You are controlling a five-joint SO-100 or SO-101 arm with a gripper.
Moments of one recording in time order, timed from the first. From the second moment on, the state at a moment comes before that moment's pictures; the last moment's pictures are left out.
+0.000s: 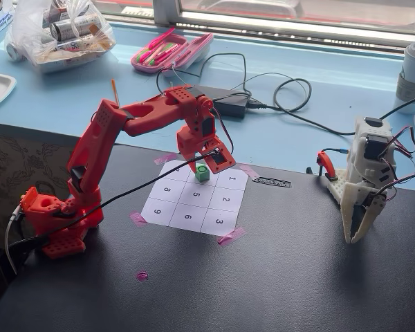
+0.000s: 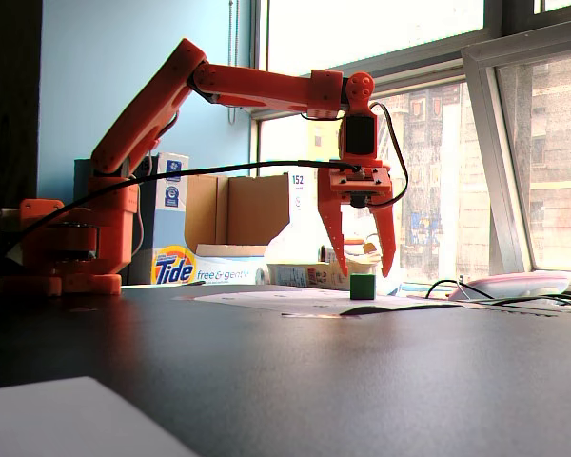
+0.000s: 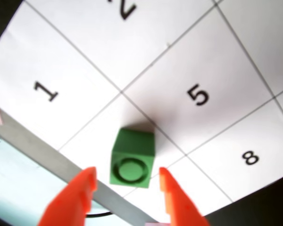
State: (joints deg) arm -47.9 60.9 52.6 78.3 7.9
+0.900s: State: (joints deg) arm -8.3 135.9 76.9 74.6 -7.2
